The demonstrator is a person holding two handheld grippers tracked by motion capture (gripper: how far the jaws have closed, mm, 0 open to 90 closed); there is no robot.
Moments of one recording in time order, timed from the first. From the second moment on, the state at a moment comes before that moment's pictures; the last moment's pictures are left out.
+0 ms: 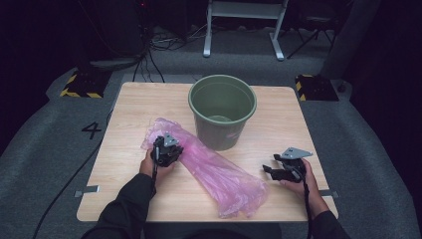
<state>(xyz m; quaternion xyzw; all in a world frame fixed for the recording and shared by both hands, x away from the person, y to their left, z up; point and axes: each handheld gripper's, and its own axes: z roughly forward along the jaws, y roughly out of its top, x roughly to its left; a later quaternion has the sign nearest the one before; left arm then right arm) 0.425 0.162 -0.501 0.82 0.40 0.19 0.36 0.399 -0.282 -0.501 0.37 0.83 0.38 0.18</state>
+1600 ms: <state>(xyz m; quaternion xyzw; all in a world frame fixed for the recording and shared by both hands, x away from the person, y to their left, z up) 0.404 0.170 -0.472 0.80 0.36 0.23 0.43 0.400 -0.282 -0.503 0.38 0.83 0.37 0.18</state>
